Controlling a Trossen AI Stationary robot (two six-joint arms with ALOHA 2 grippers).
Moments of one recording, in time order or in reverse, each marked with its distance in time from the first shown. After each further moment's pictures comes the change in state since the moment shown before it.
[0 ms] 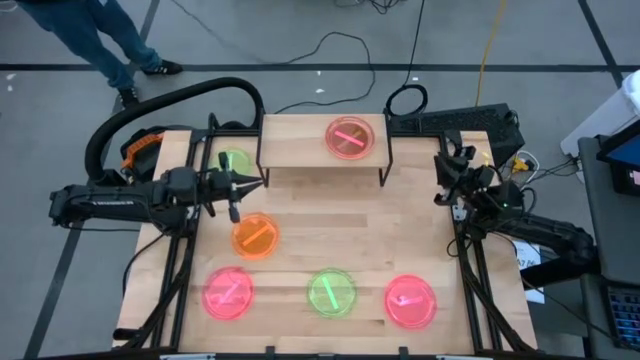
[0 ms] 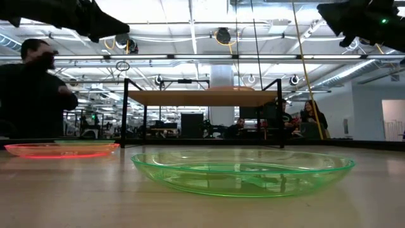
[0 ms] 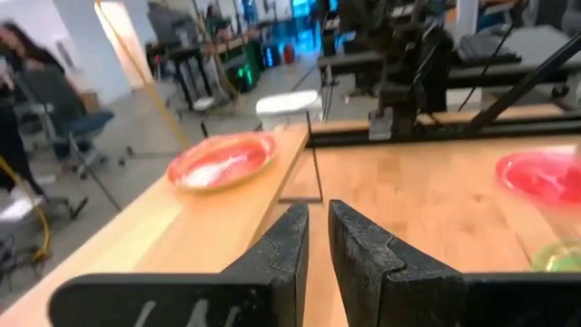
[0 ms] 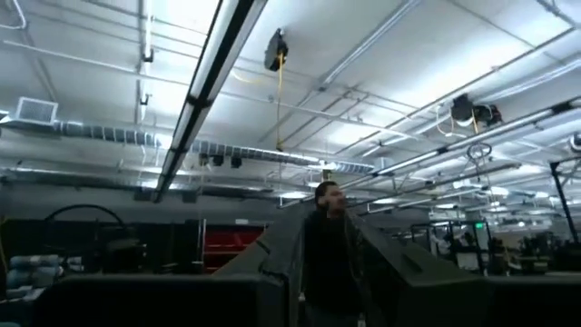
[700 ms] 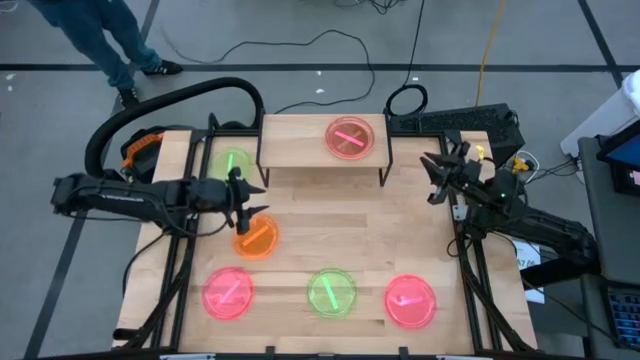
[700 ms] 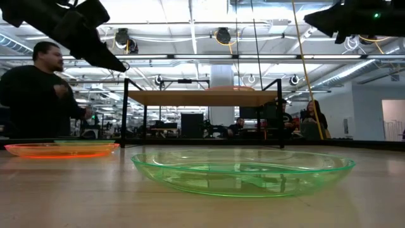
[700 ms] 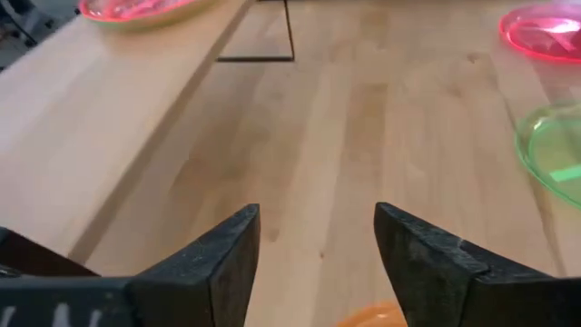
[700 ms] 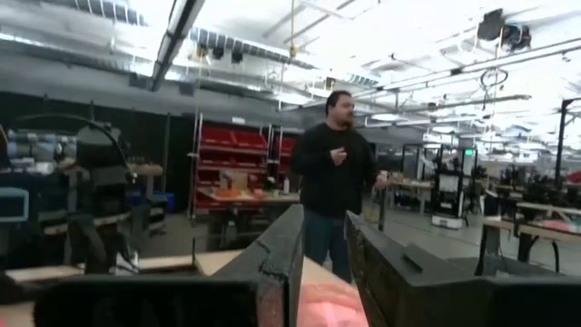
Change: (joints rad) left arm -0.093 0.192 0.050 -0.283 -0.063 -0.165; right arm 0.000 0.016 0.177 -0.503 0.003 -0.085
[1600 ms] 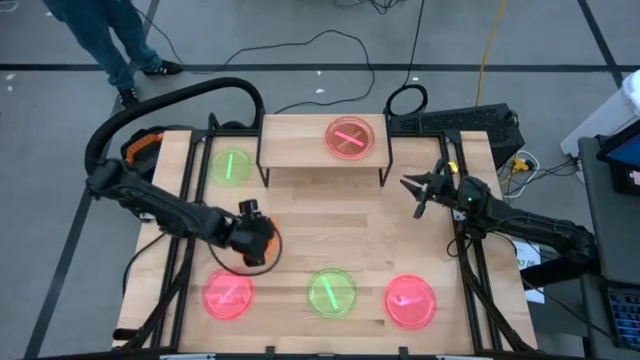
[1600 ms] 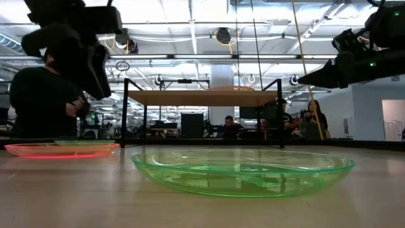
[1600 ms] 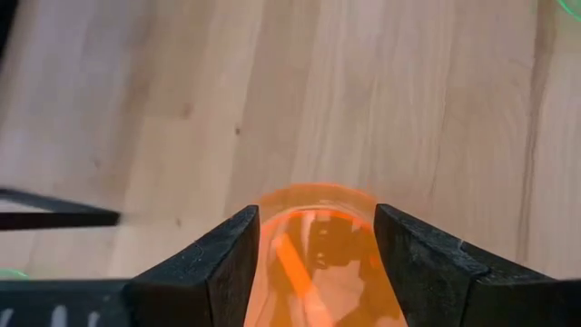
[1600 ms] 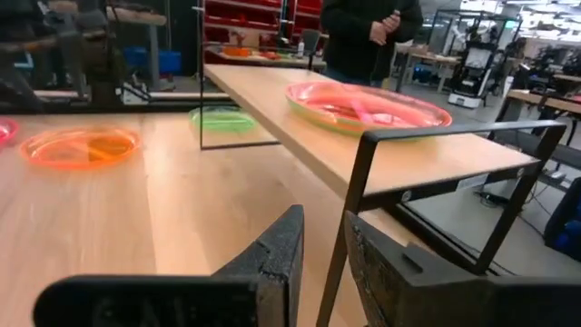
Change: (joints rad) left arm -0.361 0.584 0.354 -0.451 -0.205 -0.398; right arm 0.000 0.012 -0.177 -0.200 -0.004 -0.006
